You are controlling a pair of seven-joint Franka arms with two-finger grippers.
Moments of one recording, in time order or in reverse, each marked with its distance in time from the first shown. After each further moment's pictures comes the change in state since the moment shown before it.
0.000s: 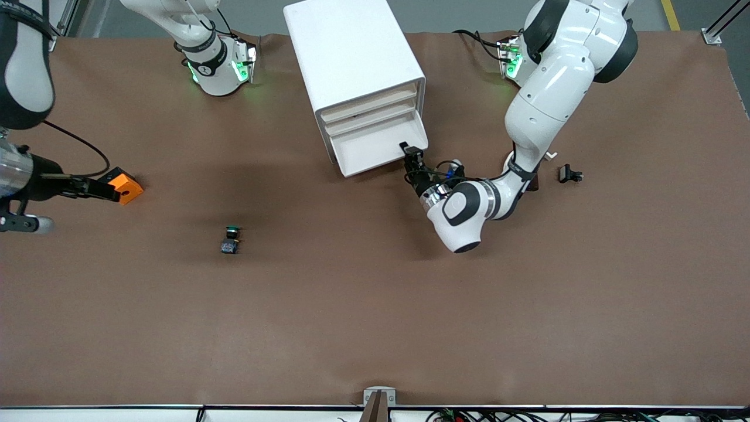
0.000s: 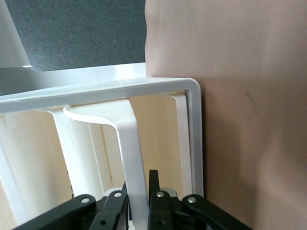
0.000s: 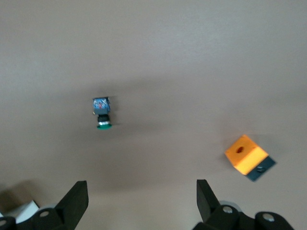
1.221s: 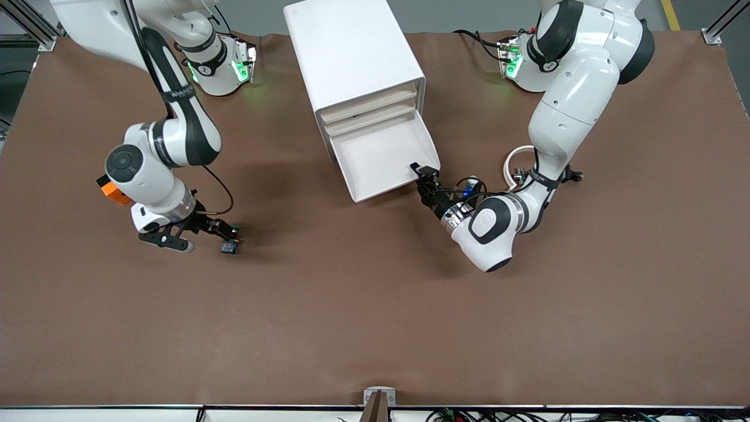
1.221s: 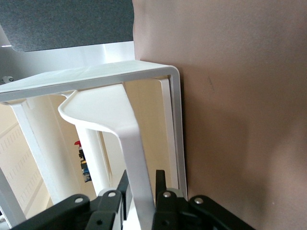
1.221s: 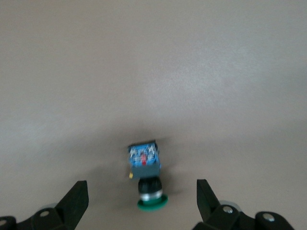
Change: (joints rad) left arm 0.080 0.000 0.008 0.057 -0.004 0.004 -0.001; right arm 0.222 0.163 0.000 -0.499 0.009 0.923 0.277
